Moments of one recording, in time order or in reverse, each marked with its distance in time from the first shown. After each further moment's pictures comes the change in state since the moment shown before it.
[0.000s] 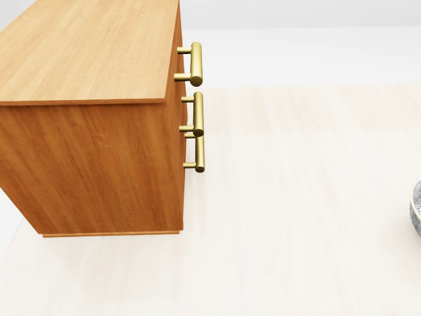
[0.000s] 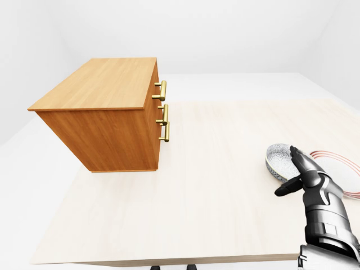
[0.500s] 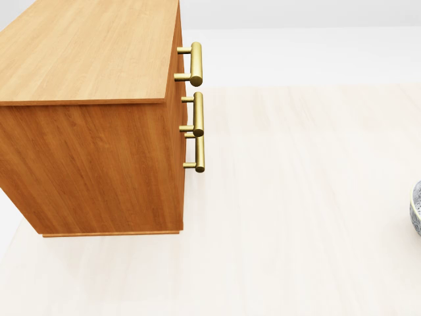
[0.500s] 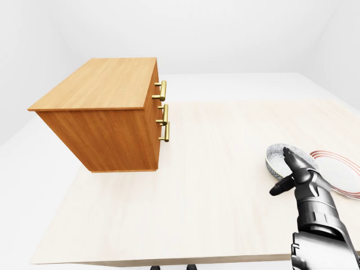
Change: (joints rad) left arm 0.001 -0.004 -0.004 0.004 0.006 0.000 -0.003; right arm -0.110 0.010 0.088 0.178 -0.025 -0.018 -0.046
